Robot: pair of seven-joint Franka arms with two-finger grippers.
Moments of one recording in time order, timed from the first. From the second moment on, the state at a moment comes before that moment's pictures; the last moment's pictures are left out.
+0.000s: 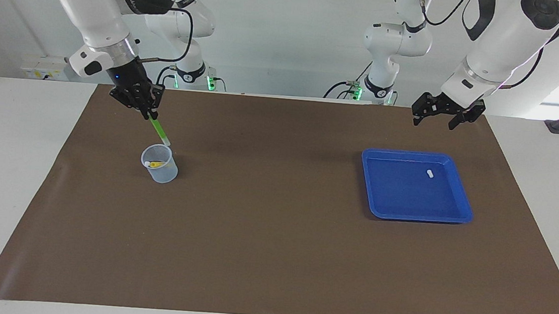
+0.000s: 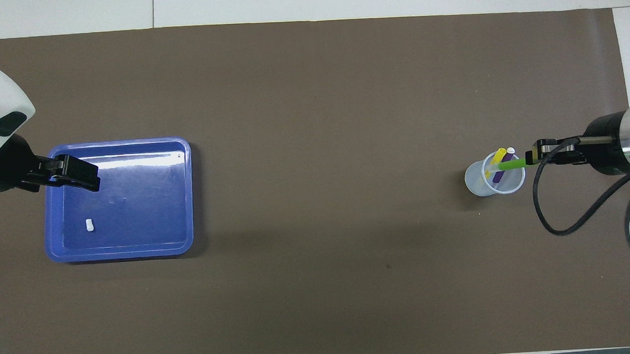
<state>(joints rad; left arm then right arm) -0.15 -0.02 -0.01 -1.63 -0.05 1.49 -0.04 0.02 -0.17 0.00 -1.92 0.22 1.80 0.09</state>
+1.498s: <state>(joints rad) -0.23 -0.32 -0.06 -2.01 -0.64 1.92 -1.51 0.03 -0.12 0.50 -1.87 0.87 2.16 1.09</state>
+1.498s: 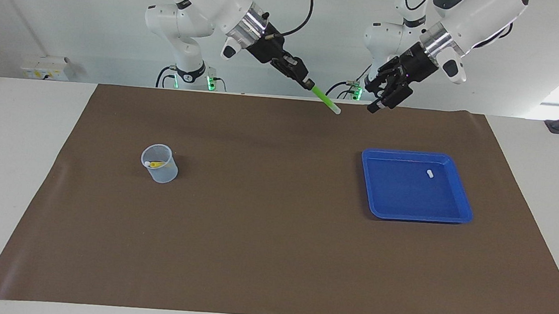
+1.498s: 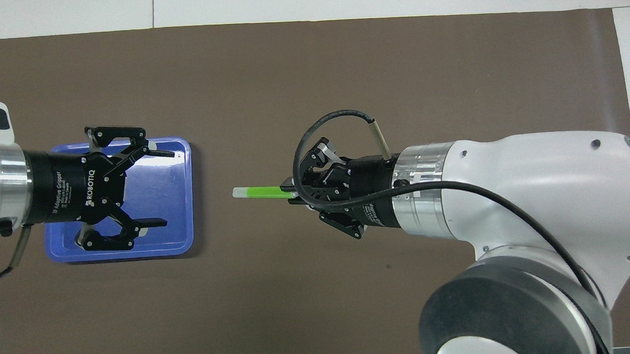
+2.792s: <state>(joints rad) -0.23 -0.44 -0.17 -2.21 -0.64 2.11 -1.86 0.03 -0.12 0.57 -1.85 0.88 2.16 1.17</state>
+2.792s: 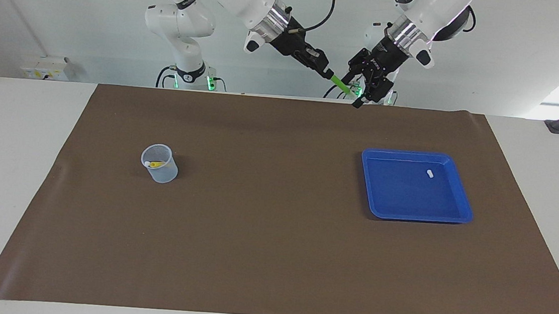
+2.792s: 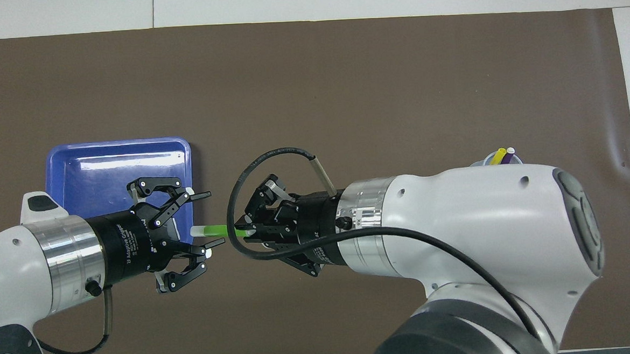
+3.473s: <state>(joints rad) -0.23 -0.45 -0.17 -2.21 -0.64 2.10 -1.86 0.03 -0.12 0.58 -1.85 0.88 2.19 1.17</state>
